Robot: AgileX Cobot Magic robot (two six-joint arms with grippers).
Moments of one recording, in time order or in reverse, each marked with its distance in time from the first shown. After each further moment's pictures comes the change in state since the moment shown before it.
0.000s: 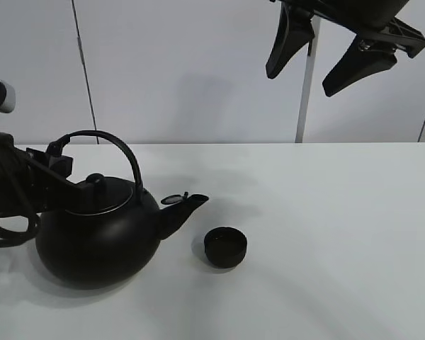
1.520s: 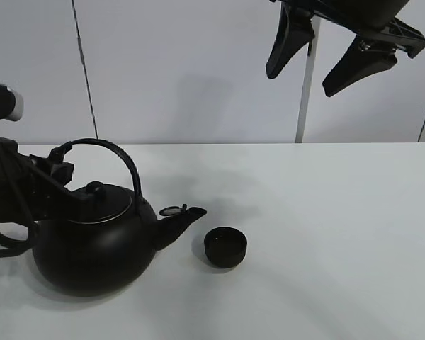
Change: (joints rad) left arm 0.000 0.011 0.000 0.000 0.021 0.060; right arm 0.000 0.000 0.000 0.000 0.001 0.000
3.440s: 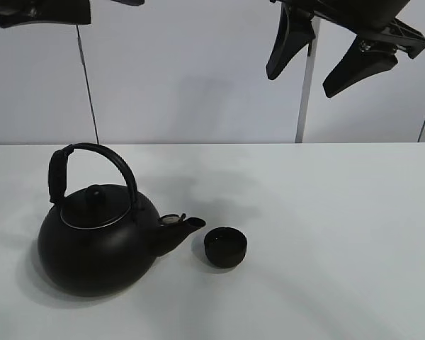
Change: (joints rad) left arm 0.010 -0.497 -0.426 0.112 0.944 -0.228; right arm 0.000 0.000 0.000 0.000 0.004 0.000
